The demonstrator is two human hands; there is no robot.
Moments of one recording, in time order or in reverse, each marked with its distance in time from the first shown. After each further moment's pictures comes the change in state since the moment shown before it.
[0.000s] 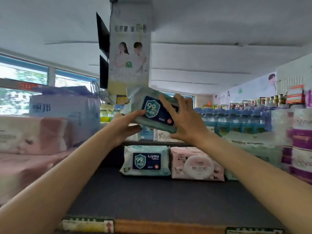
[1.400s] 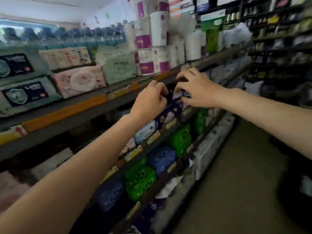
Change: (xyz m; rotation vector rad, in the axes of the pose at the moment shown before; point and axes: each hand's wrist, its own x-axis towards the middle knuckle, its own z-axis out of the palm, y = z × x) left_hand -0.279 -0.093 0.160 0.730 -0.918 0.771; right_hand -0.322 -0.049 -0.256 -0.284 -0.798 0.644
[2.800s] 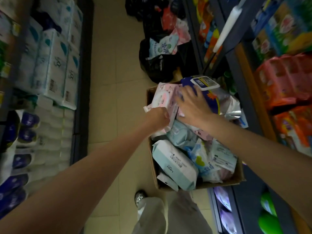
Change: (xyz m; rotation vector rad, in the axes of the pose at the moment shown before) left_hand -0.193 0.534 0.526 -0.199 -1.280 0.181; right_hand -0.697 0.245 0.250 -0.014 -0.700 0.804
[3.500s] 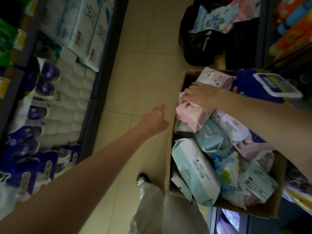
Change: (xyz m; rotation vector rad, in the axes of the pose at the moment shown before) left_hand 0.001 -0.121 0.023 -0.136 -0.015 -0.243; right_hand 0.148 -0.048 0.064 -0.360 -0.322 -0.768
